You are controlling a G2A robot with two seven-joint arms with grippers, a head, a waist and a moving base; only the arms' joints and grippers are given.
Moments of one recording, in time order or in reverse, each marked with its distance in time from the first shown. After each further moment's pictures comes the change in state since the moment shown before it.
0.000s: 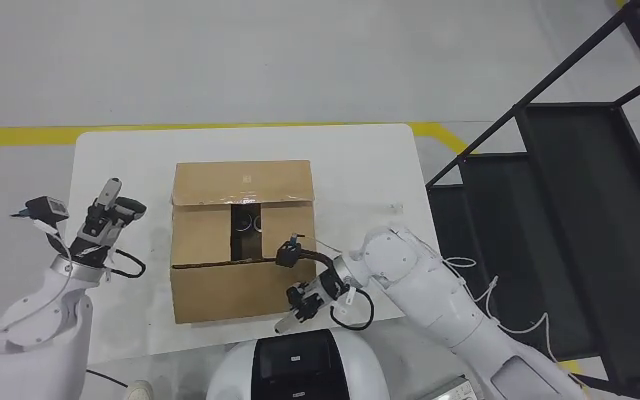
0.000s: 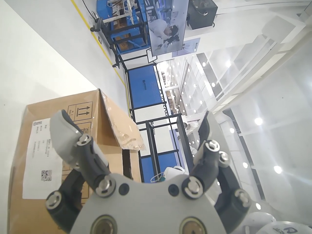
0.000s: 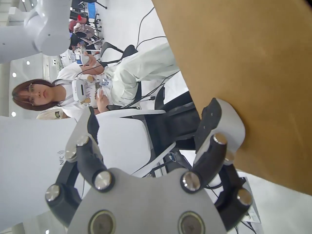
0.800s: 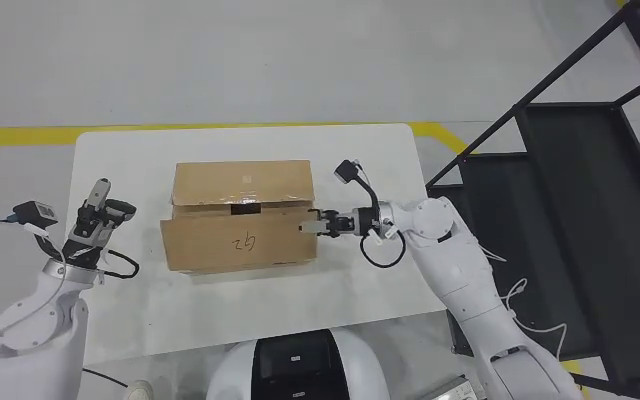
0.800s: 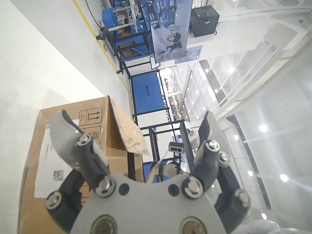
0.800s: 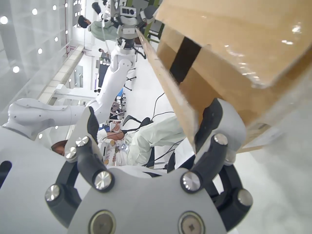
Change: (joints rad) left arm 0.018 0.005 -0.025 0.004 0.026 0.005 0.076; right arm 0.007 -0.036 0.341 0.138 0.309 -0.117 -0.102
